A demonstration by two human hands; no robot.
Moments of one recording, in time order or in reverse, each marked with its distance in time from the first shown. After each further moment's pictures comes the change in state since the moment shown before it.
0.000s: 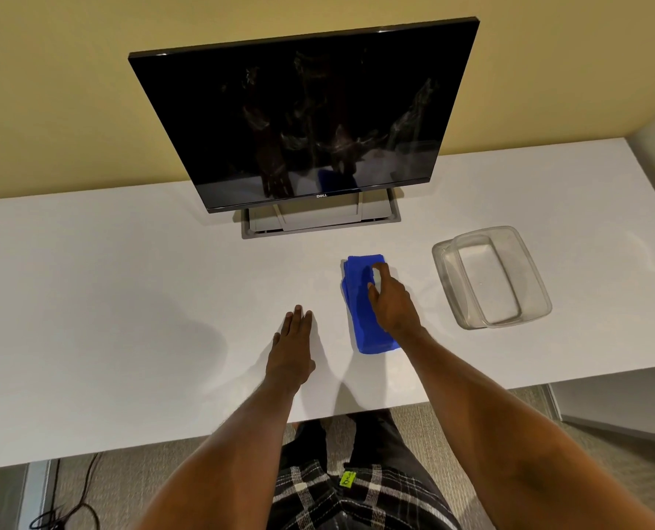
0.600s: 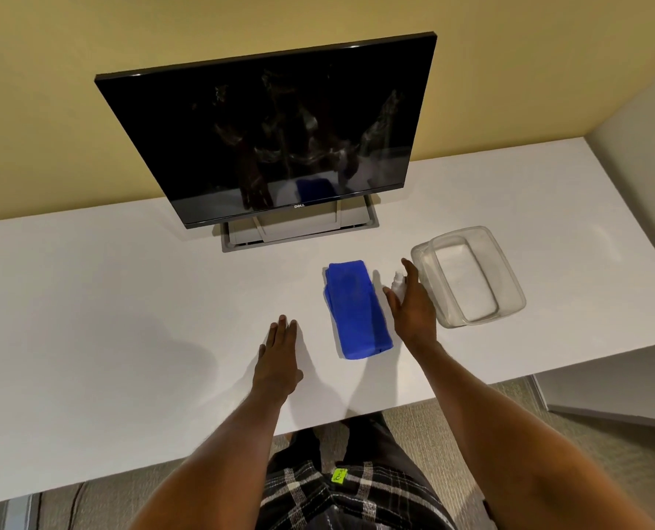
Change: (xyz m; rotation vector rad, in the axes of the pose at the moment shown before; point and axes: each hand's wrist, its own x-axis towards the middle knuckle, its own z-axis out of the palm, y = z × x) left_hand 0.000 0.002 -0.001 -0.015 -0.011 -0.002; right_hand -0.020 0.034 -0.042 -0.015 0.342 -0.081
